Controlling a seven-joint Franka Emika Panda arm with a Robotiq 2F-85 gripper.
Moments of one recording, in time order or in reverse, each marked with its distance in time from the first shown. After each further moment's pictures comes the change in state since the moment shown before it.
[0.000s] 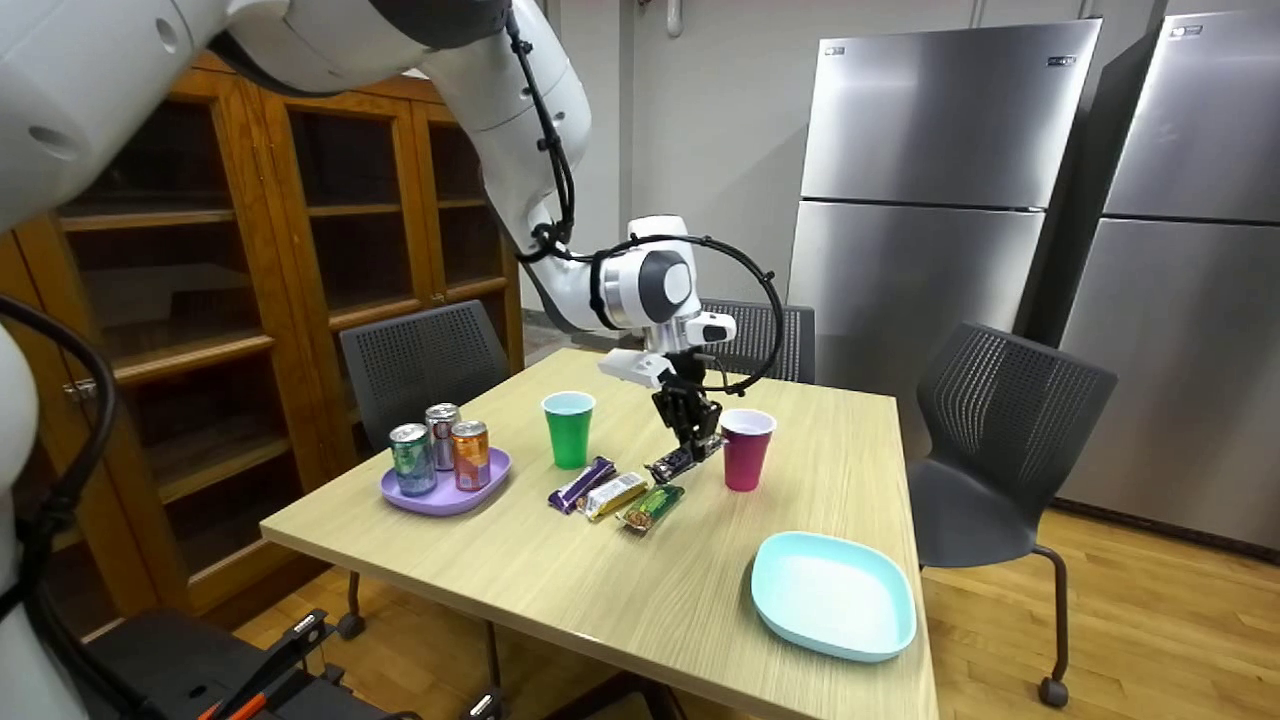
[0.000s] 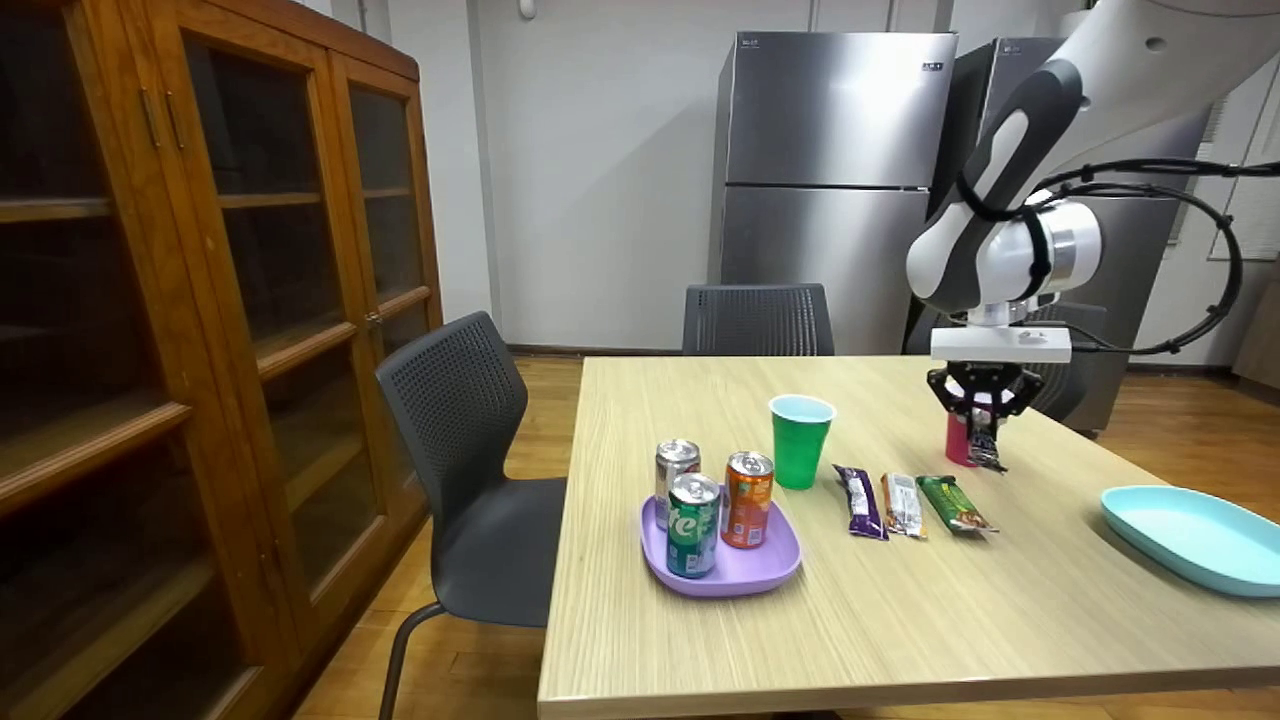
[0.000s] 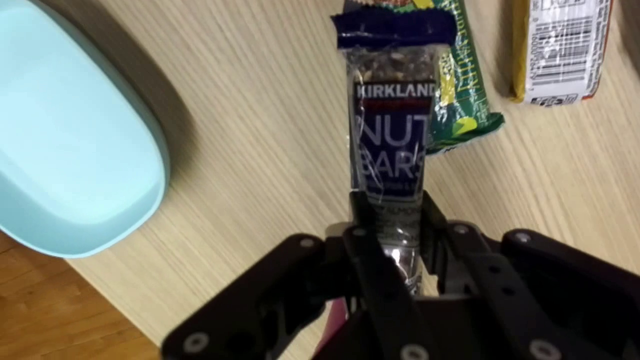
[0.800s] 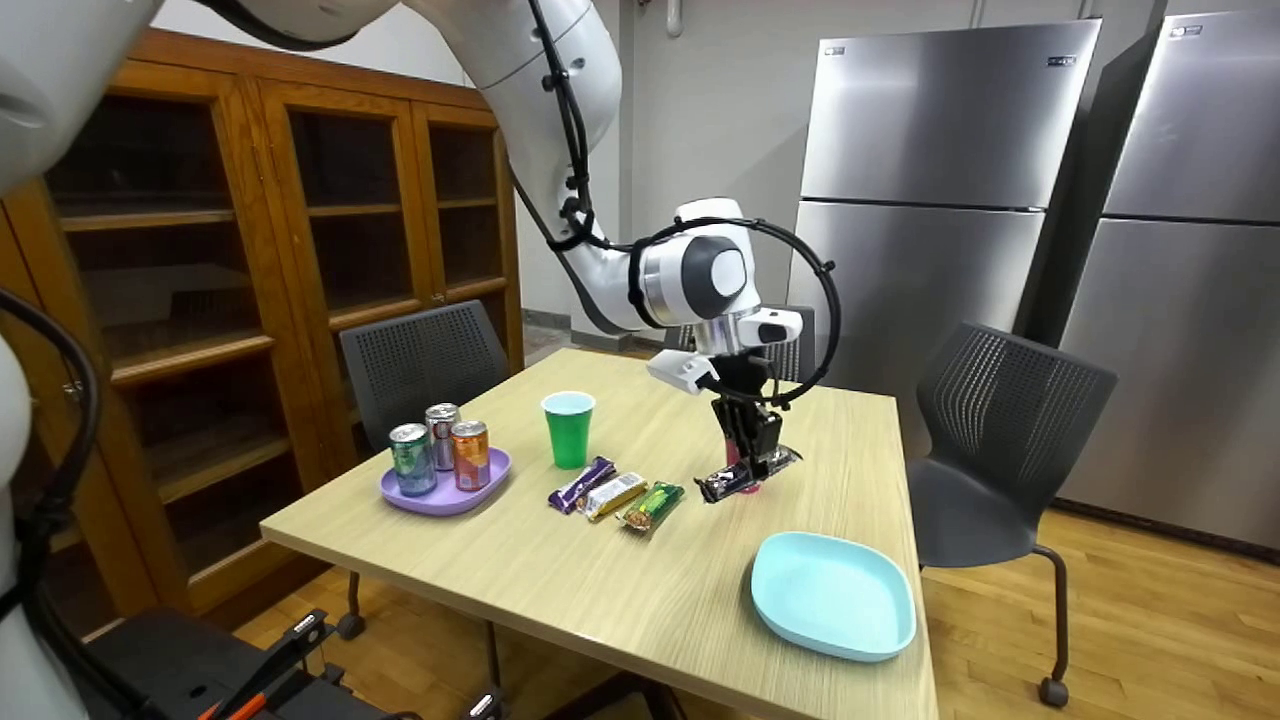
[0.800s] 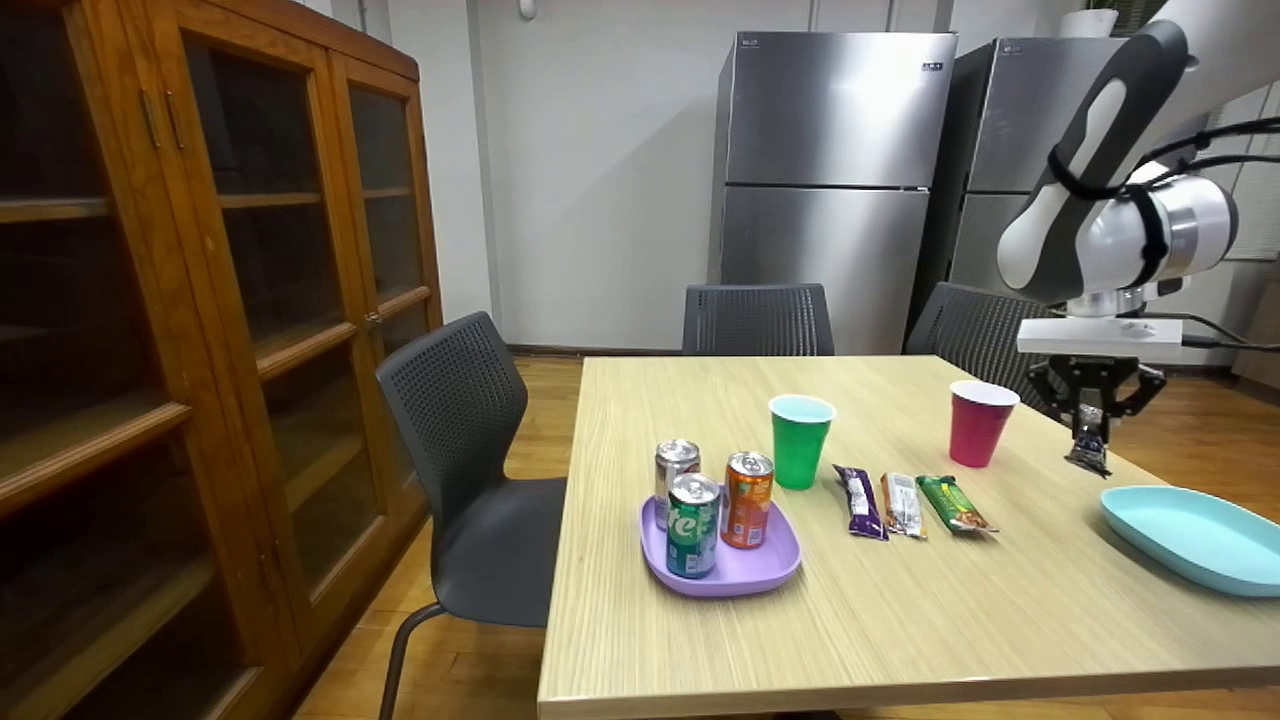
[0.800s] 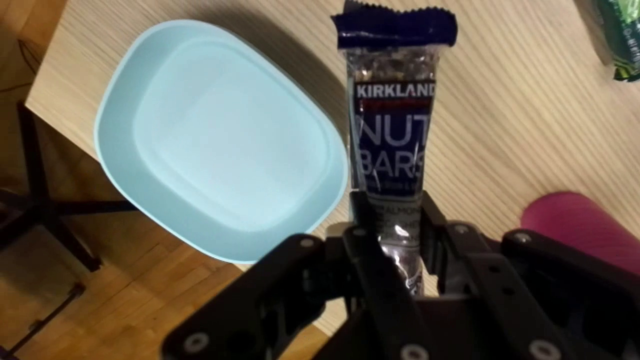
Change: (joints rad) arm -0.018 -0.104 -0.134 -0.158 0.000 0.044 0.110
